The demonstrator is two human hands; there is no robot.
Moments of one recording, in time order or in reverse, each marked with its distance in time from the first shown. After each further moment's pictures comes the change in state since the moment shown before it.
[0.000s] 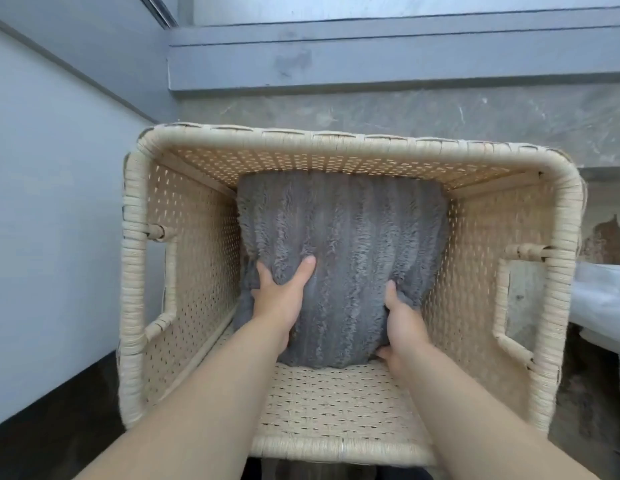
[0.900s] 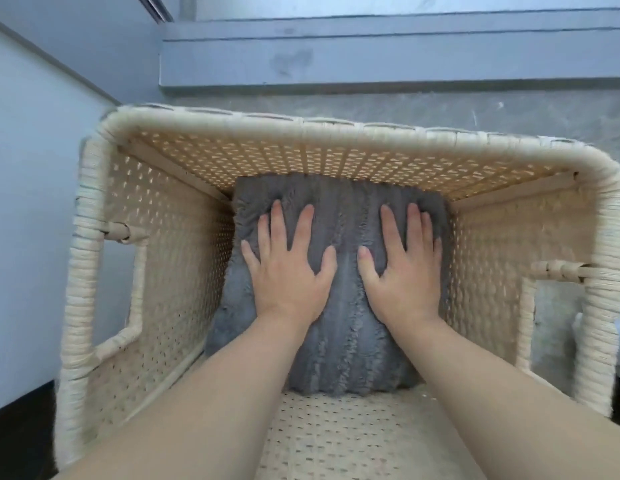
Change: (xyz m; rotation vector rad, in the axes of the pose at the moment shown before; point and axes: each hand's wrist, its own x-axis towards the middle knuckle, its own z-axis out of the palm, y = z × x) left_hand 0.039 0.014 0.035 0.959 0.547 0.919; right_hand 0.034 -0.056 0.021 -1.192 0.298 -1.363
